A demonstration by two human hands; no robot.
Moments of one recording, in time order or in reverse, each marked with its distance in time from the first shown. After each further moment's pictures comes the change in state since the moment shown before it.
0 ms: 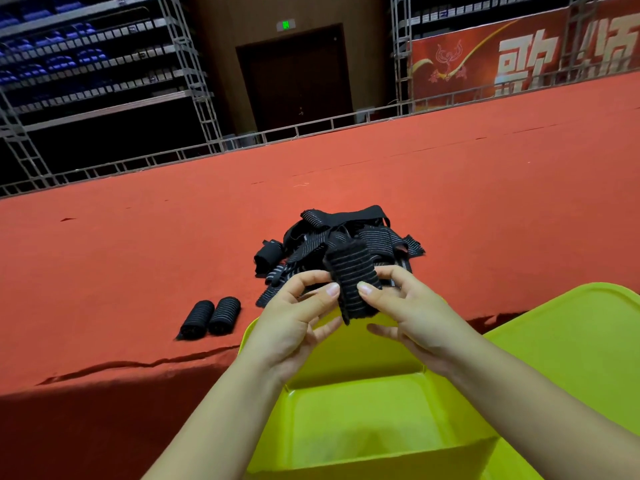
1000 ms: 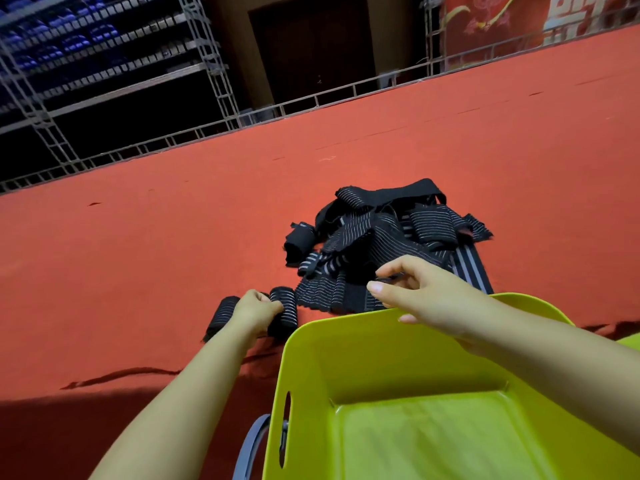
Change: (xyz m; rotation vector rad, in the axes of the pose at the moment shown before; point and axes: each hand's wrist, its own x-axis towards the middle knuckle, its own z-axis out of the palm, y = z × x) left_hand 0.153 -0.020 -0.207 0.954 0.557 -0.211; right_hand 0.098 0.031 0.026 -0.484 -0.040 0.086
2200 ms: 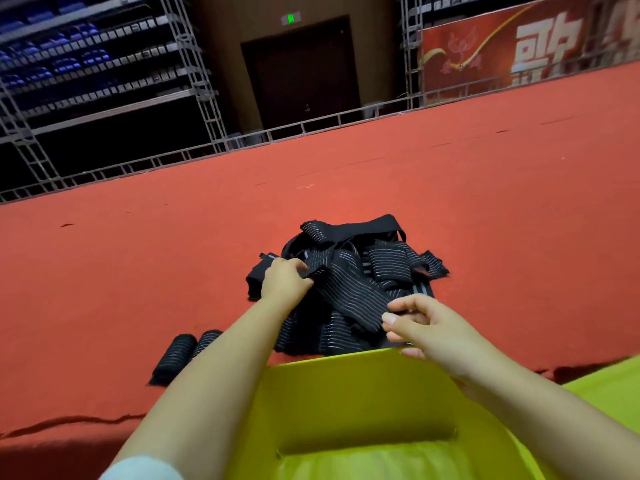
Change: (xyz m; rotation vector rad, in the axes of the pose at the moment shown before) left_hand 0.023 0.135 0.088 0.442 0.104 0.454; right_hand -0.002 0.032 -0.070 0.196 0.113 0.083
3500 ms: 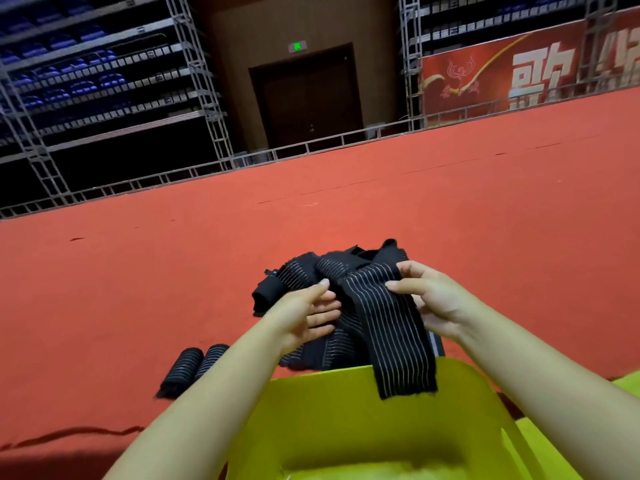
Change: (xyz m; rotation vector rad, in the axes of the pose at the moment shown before) left_hand -0.075 0.034 -0.042 -1.137 -0.491 -0.333; right_hand 0.050 -0.040 -0.019 0.441 -0.165 -0.035
